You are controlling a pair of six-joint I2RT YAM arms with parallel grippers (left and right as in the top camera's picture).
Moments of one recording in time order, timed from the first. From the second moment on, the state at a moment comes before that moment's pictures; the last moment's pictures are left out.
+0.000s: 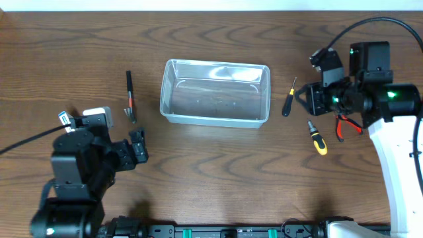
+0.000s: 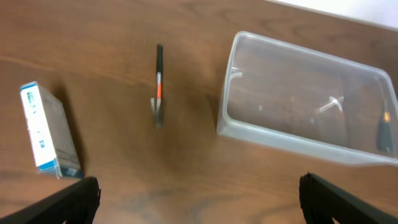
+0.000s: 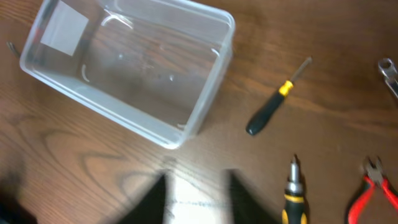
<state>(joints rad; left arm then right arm) -0.03 0.71 1.05 -1.04 0.03 -0.20 0.07 1.39 1.39 -1.05 -0.37 -0.11</state>
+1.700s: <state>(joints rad) -0.03 0.84 1.16 -1.20 0.04 -0.19 0.35 1.84 1.40 -0.87 0.03 -0.12</state>
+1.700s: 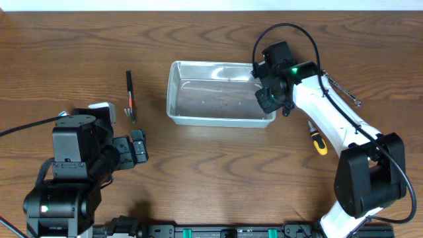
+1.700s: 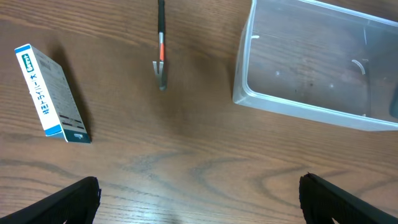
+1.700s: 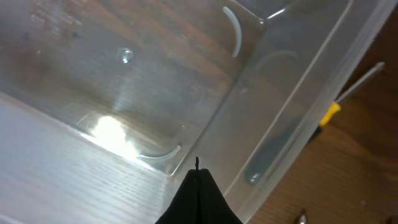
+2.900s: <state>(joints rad) -0.03 0.84 1.16 -1.21 0.04 -0.19 0.24 1.65 1.72 -1.22 0.16 0.52</state>
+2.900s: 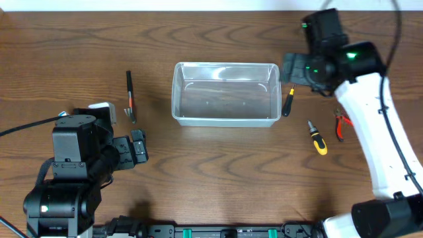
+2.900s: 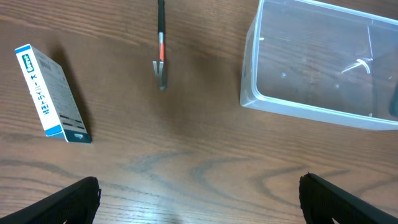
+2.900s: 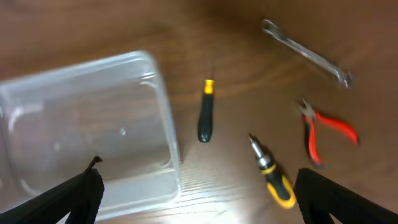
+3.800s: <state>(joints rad) -0.03 0.84 1.16 -1.24 0.04 -0.19 0.16 1.86 1.70 -1.21 0.08 0.83</state>
